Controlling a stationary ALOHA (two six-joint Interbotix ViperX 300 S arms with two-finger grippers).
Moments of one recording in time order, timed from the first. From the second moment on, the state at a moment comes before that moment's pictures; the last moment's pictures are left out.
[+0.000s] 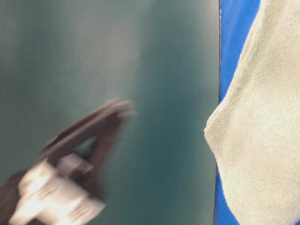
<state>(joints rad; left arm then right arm) -0.03 -0.22 0.49 0.14 0.21 0.03 0.20 -0.61 0.81 -0.59 0.58 0.81</state>
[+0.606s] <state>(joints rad) -0.04 -0.93 0.97 0.14 0.08 -0.05 0.20 -1.05 0.99 -0.77 0.56 0.82</state>
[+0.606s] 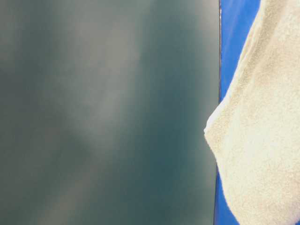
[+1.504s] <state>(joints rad) -0.02 -1.23 1.31 0.14 -0.03 -0.11 0.11 -1.19 1.21 -0.78 0.40 0.88</state>
